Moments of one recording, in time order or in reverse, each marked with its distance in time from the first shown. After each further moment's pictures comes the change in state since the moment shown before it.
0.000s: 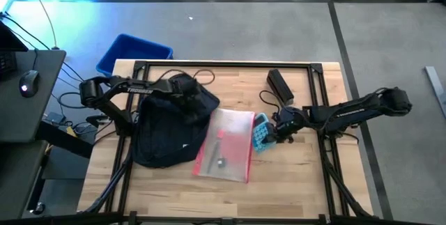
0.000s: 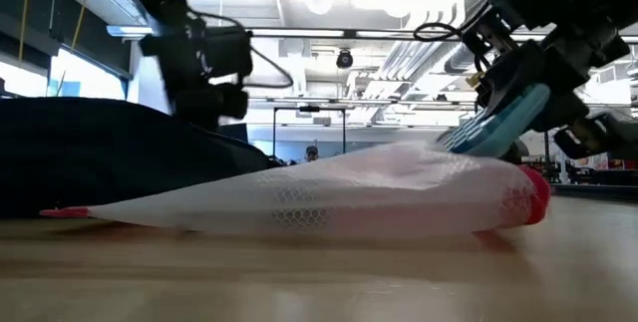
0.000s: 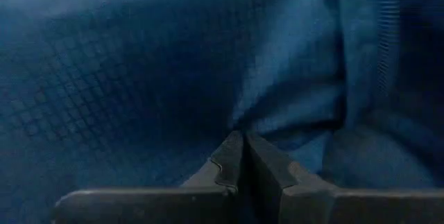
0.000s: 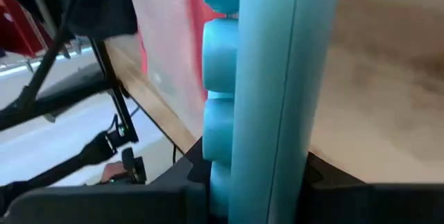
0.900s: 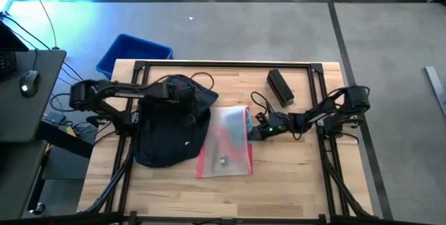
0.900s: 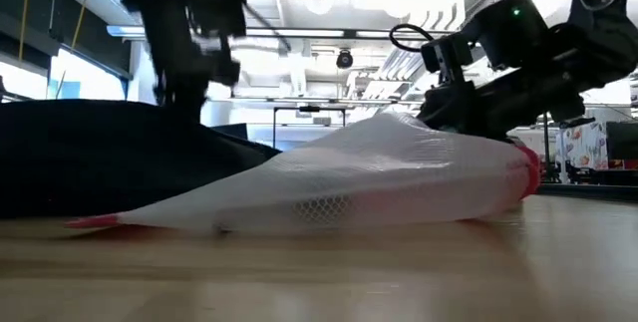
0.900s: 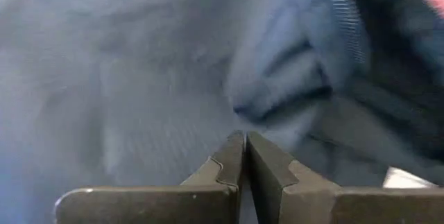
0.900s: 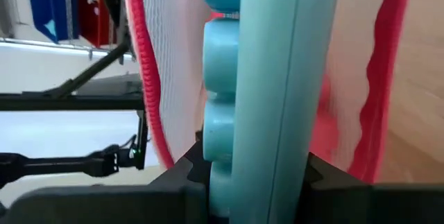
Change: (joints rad) left arm -0.146 -0.143 0.109 -0.235 -0.241 -0.198; right arm 0.005 0.584 0.006 0.842 0.179 -0.270
